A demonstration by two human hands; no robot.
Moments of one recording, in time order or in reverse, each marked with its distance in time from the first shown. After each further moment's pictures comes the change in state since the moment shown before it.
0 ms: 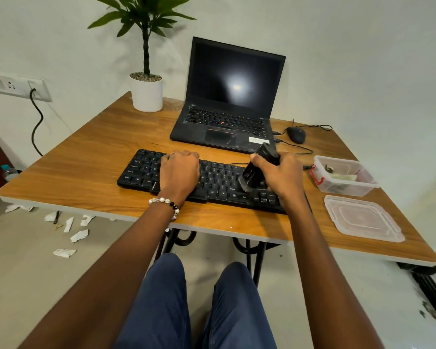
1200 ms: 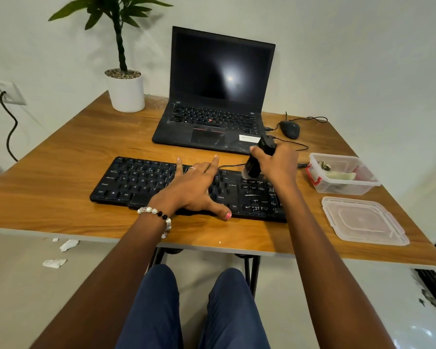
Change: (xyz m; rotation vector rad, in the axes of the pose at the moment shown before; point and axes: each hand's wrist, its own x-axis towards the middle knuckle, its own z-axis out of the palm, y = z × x) left_hand 0.011 0.040 -0.016 -0.227 -0.667 0.364; right_hand 0.073 0.032 0.011 -0.232 0.135 0.046
